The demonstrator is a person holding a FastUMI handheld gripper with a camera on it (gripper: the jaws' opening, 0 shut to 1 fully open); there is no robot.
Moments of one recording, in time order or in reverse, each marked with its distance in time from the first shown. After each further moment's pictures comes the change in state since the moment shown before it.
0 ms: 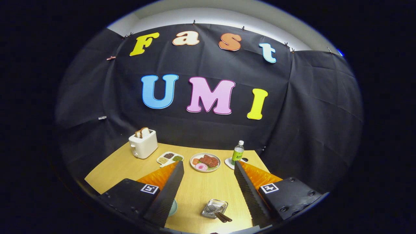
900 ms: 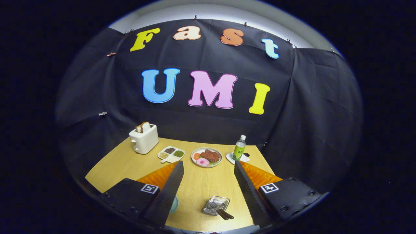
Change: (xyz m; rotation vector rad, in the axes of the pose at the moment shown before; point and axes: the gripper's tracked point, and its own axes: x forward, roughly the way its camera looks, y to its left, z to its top) arm 0.003 0.007 -0.011 -0.001 0.035 0.012
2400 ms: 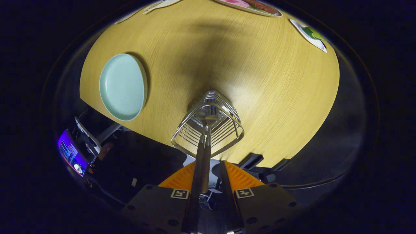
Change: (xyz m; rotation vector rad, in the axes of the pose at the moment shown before) arm 0.031 -0.051 -0.266 -0.259 1.668 0.343
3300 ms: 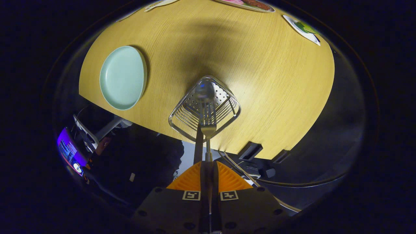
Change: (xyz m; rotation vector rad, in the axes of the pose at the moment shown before) arm 0.001 -0.007 -0.031 0.015 0.114 -0.043
